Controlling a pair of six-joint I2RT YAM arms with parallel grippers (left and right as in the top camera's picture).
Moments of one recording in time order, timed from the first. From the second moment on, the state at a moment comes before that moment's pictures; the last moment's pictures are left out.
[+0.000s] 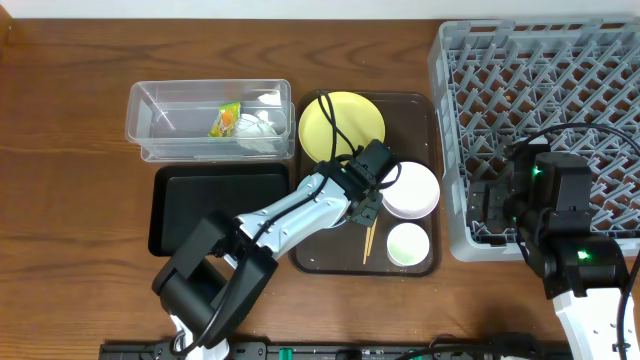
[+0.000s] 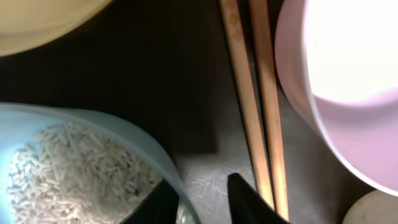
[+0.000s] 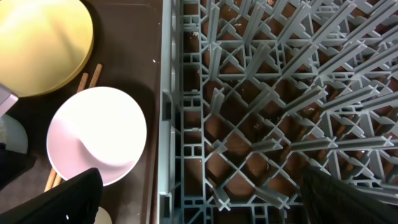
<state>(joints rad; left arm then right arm) -0.77 1.89 1.22 -0.63 -0.01 -0.39 0.05 0.96 0.87 -0.76 0.02 0.05</state>
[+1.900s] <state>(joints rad) 0.28 1.74 0.92 -0.92 1.38 0.06 0.05 0.96 0.87 -0.77 0.02 0.05</state>
